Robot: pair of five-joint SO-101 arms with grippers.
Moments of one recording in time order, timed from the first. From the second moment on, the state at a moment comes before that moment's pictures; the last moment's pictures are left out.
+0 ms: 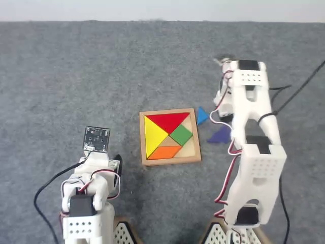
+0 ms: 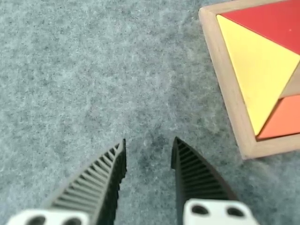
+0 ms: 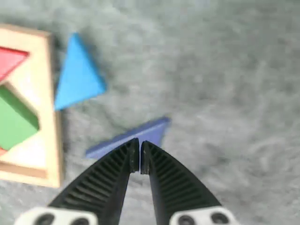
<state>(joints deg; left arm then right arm) -9.4 -103.1 96.9 72.0 -4.0 -4.0 32.2 -20.0 89.5 15.8</state>
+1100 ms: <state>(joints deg) -9.4 -103.1 96.9 72.0 -4.0 -8.8 12.7 22.8 61.4 -37.0</state>
